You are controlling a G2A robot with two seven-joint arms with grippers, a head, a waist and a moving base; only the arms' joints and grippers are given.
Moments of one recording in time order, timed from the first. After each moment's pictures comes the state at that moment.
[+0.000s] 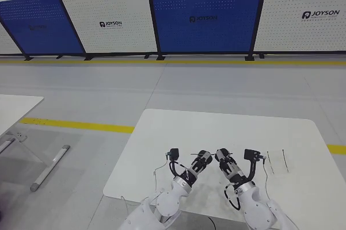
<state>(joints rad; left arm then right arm) 1.45 -1.32 -0.95 -1.52 0.04 -0.21 0.12 -1.45 -1.32 1.07 -1.57 -0.54 -0.15 0.06</state>
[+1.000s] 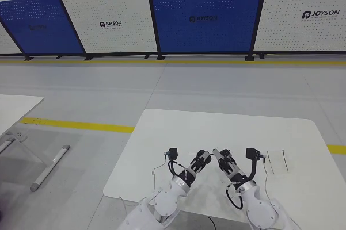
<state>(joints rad) 1.46 -1.32 -0.98 -1.53 0.05 -0.21 0.10 -1.44 -1.32 1.09 -1.56 -0.45 -0.18 0.13</state>
